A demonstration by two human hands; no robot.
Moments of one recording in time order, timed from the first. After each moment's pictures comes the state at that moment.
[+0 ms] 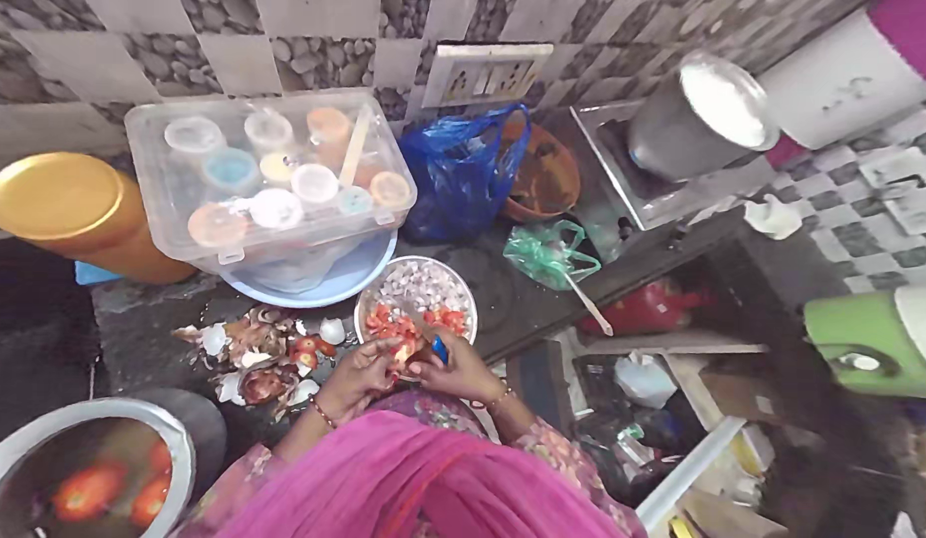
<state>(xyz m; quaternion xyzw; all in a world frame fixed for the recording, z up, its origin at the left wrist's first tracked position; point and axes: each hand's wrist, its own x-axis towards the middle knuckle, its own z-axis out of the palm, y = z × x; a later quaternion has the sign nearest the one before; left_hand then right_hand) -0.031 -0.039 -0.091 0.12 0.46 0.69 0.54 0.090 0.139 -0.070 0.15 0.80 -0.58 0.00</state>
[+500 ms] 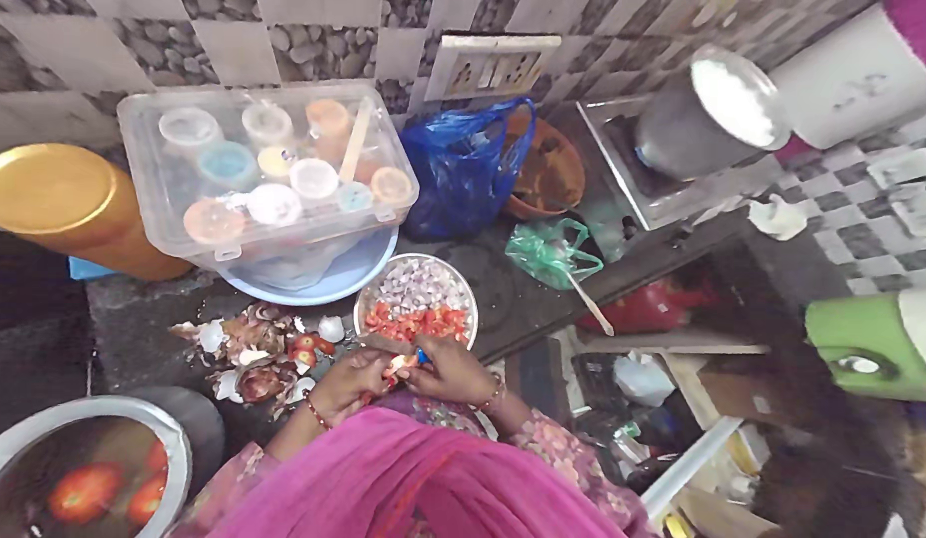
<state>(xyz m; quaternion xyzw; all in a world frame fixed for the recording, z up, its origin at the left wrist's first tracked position) -0.036 -0.046 -0.075 0.14 0.48 0.66 0.55 0.079 0.135 -0.060 0.05 0.92 -0.38 0.06</state>
